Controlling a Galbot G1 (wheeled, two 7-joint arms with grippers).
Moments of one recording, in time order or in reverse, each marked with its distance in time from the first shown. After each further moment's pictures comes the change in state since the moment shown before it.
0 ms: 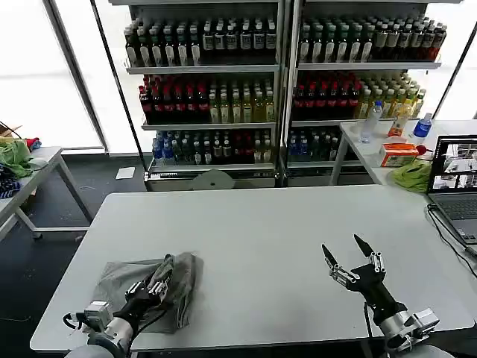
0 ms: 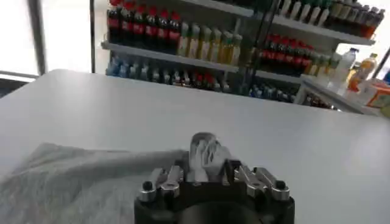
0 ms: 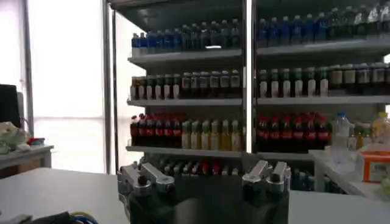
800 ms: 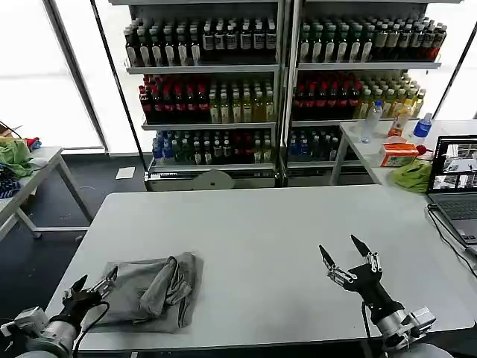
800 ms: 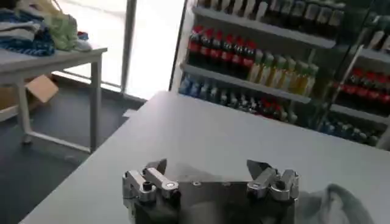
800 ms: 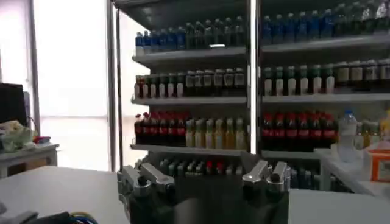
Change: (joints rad) left arm 0.088 -0.040 -0.331 0.074 -0.104 -0.010 0.034; right arm 0.029 -0.011 -0.031 -0.021 0.007 0.002 0.000
